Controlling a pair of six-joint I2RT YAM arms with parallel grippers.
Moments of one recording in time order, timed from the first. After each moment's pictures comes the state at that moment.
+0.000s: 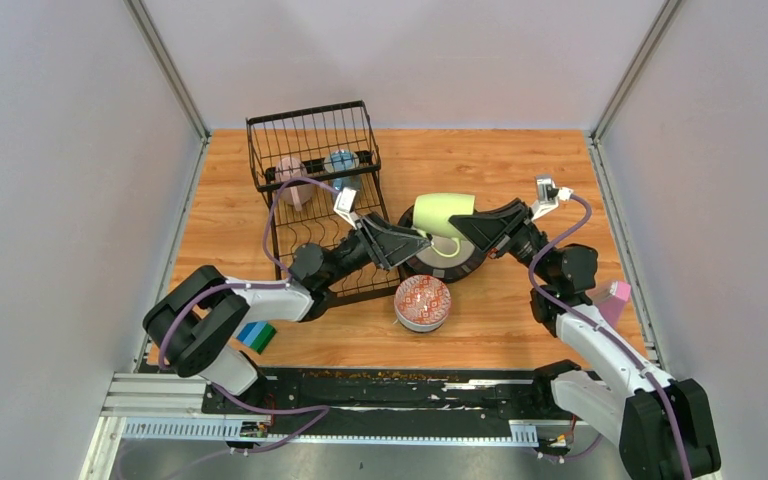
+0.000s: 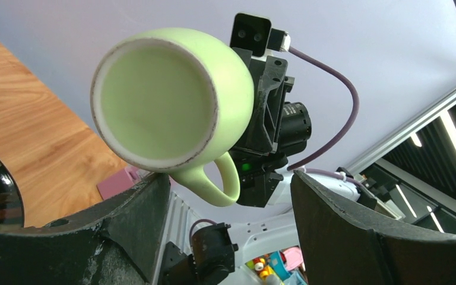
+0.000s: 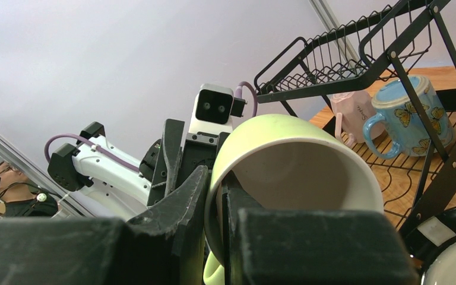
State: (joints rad) left arm -0.79 1.52 0.56 1.44 0.37 -1.18; right arm 0.29 0.96 0.44 1.05 -0.65 1.06
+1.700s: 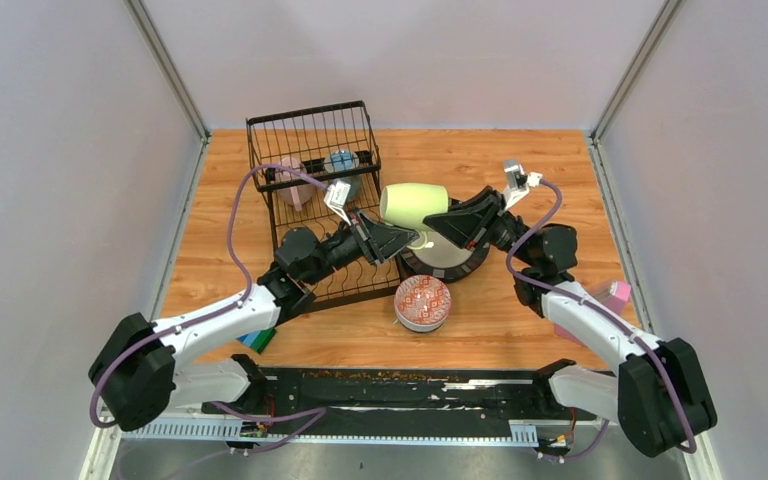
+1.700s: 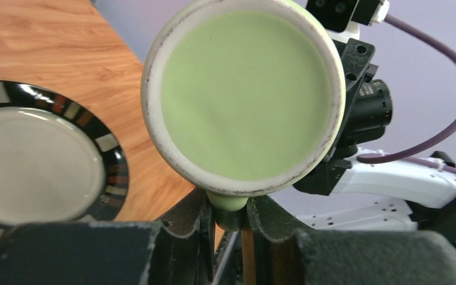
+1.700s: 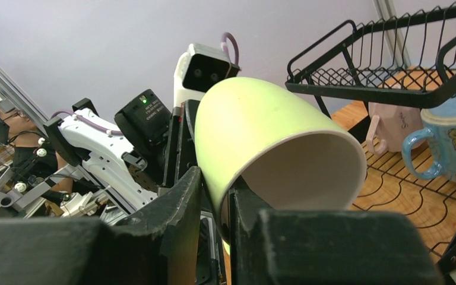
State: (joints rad) left arm -0.80 1.18 0.63 0.75 0.27 -0.87; right arm 0.40 1.13 0.57 1.11 -0.72 0.96
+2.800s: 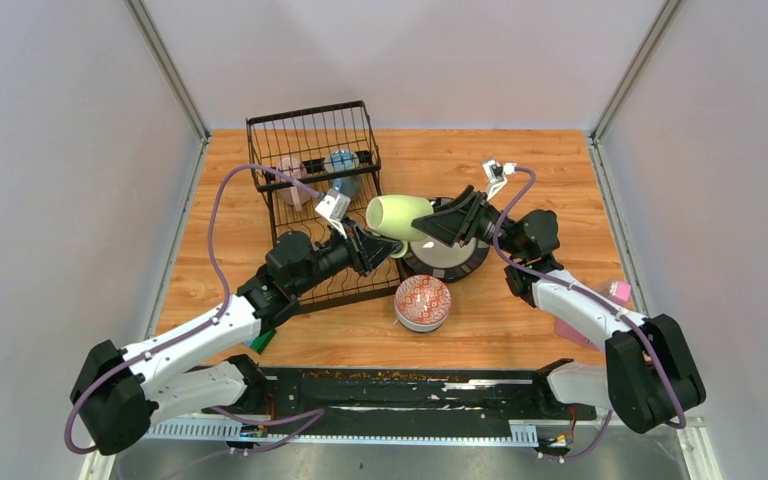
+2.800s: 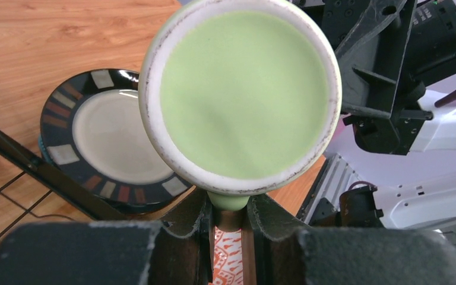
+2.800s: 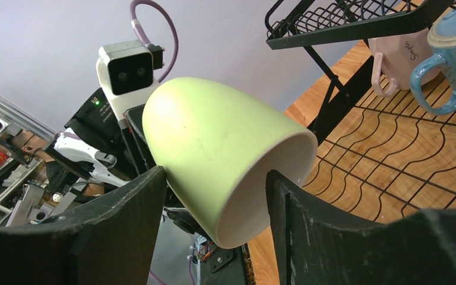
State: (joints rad) left arm -0.80 1.02 0.63 0.41 0.16 -0.56; right arm 0.41 1.25 0.62 1.00 -0.75 1.04
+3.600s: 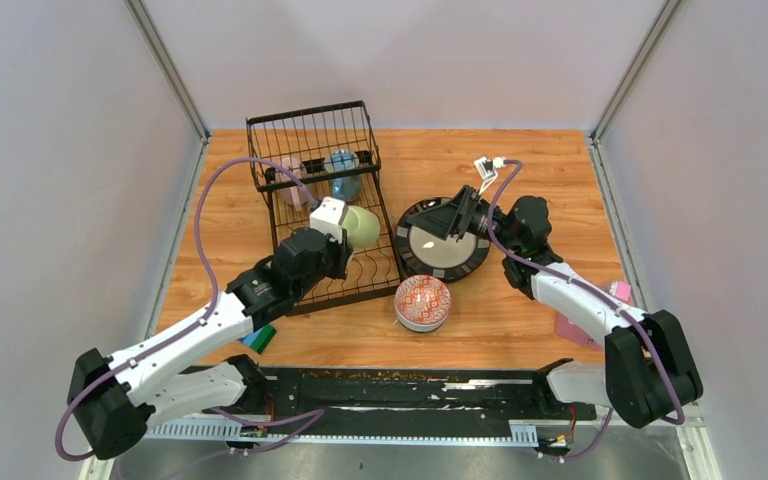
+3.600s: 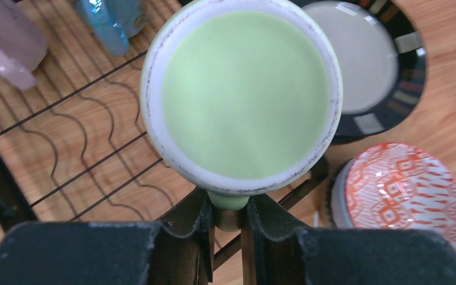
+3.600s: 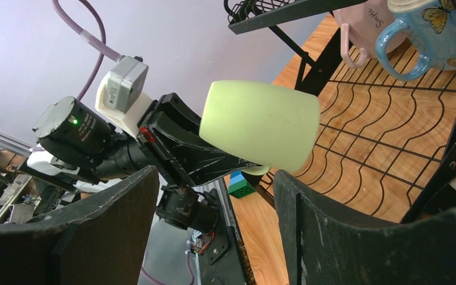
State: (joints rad) left arm -0.81 0.97 0.74 -0.17 -0.28 -0.28; right arm 0.41 1.28 0.69 0.77 -0.73 0.98
